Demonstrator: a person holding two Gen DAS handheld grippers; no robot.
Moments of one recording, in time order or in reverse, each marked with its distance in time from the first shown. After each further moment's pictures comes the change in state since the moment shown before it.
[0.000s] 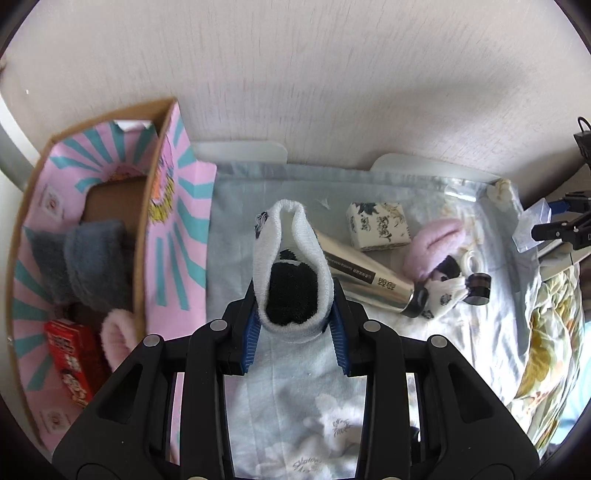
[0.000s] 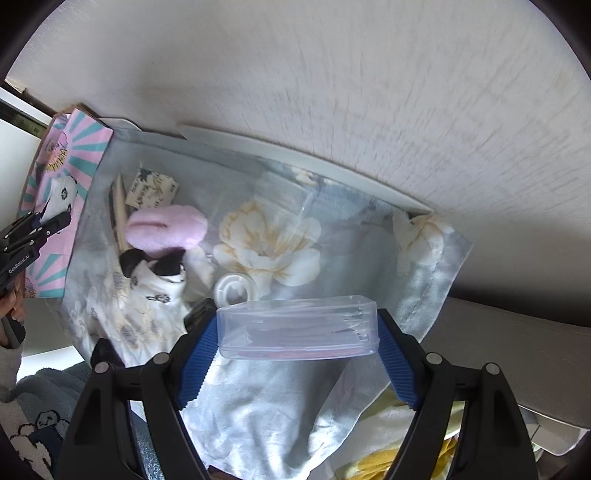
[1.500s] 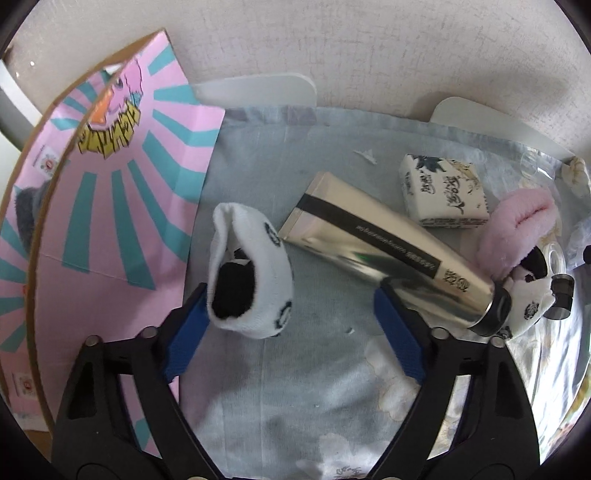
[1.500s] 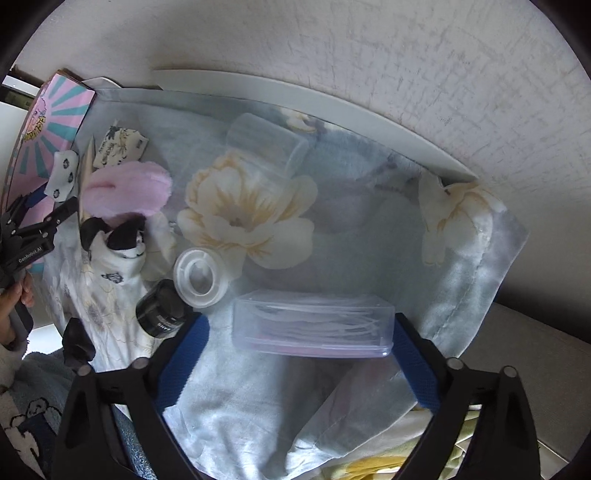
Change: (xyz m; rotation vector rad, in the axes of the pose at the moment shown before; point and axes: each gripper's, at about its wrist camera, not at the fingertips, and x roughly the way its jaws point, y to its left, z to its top) left arm 0.082 -0.016 -0.020 -0.070 0.067 0.230; right arm 0.066 -0.018 0.047 -0.043 0.111 0.031
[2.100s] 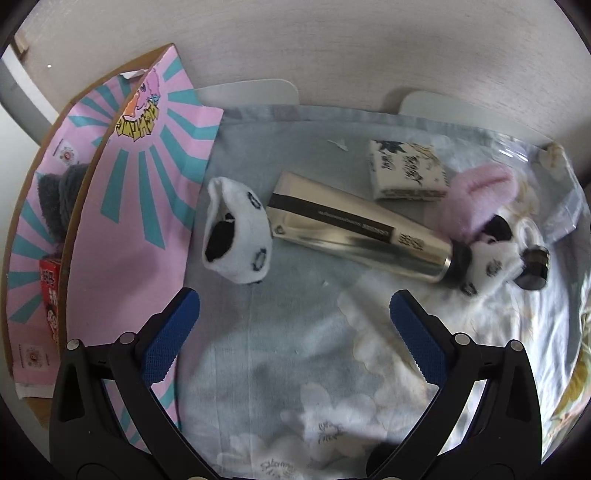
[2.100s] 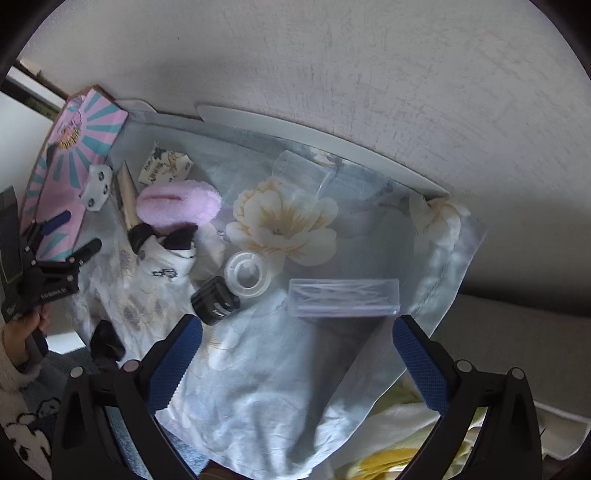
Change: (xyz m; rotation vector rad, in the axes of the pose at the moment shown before) left arm -0.033 -0.016 -0.020 0.013 -0.023 0.019; right arm -0.052 0.028 -0.013 0.005 -0.100 -0.011
